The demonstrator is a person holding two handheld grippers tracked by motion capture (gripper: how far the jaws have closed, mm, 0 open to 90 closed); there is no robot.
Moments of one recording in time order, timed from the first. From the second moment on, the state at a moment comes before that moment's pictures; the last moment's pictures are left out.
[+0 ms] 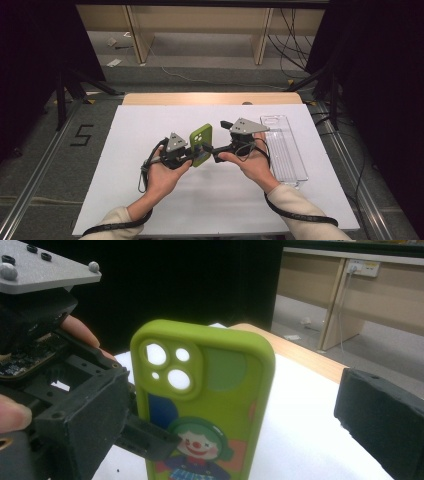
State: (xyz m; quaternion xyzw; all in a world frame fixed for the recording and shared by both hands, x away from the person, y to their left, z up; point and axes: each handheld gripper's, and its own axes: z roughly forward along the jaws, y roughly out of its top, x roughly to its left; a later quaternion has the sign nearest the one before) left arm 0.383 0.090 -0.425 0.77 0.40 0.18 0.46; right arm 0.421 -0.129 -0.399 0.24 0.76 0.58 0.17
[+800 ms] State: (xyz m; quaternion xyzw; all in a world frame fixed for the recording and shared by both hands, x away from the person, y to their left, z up) left arm 0.384 0.075 -0.425 0.77 0.39 0.18 0.46; right arm 0.417 -0.117 -0.405 0.26 0.75 0.57 0.19
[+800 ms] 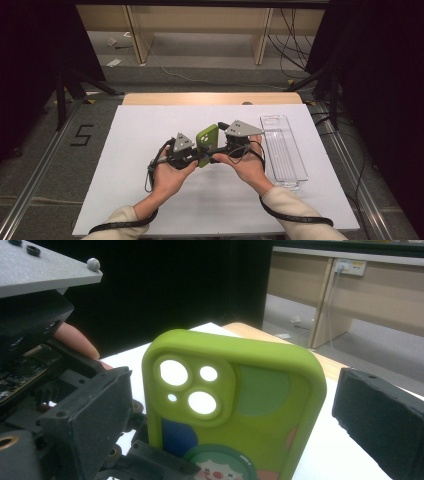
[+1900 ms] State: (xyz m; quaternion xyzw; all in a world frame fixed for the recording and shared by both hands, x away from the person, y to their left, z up) left arm 0.385 0.069 -0.427 0.77 0.39 0.17 0.47; right arm 0.416 -0.112 -0.412 0.28 0.74 0.57 0.21
